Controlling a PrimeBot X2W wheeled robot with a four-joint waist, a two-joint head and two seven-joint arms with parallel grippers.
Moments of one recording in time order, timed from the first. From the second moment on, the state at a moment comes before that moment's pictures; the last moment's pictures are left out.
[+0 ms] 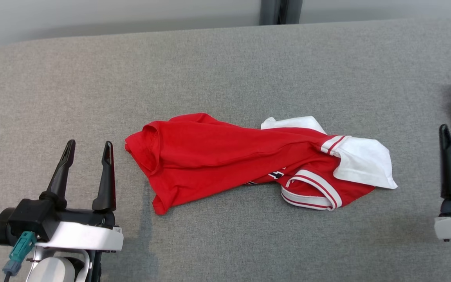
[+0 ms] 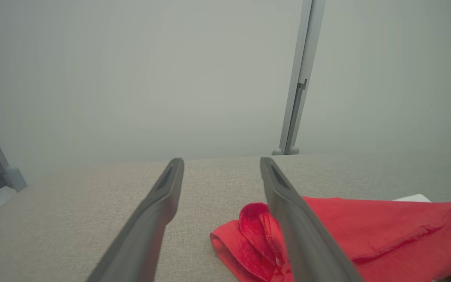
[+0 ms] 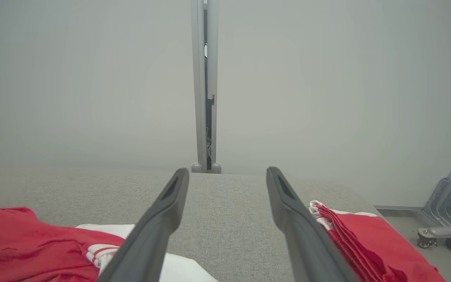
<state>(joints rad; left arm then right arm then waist) -0.10 0.25 -0.18 -0.02 -0.36 0.12 -0.23 -0.07 -0.18 -0.15 -0.16 0.20 0.13 -0.07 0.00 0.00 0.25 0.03</state>
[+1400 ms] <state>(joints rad) -0.24 0.25 -0.36 0.22 -0.42 -0.01 -0.02 -0.05 -0.13 -0.03 -0.13 0.23 0.13 -0.05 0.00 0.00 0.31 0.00</state>
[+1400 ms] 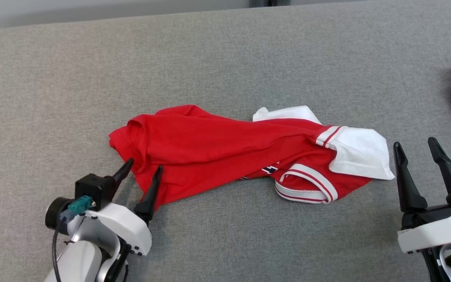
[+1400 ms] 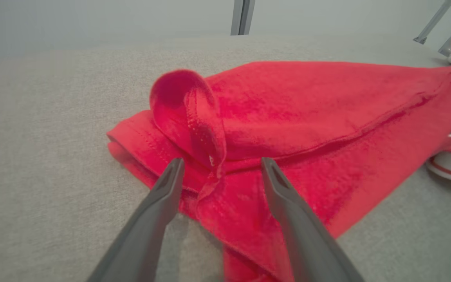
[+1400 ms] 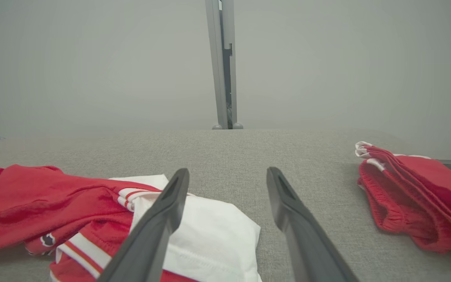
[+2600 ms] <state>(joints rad) -0.29 0.26 -0.37 0.24 -0.44 -0.01 -0.05 -0.17 -0.17 -0.01 0.31 0.34 0.13 -0.03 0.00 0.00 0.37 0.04</state>
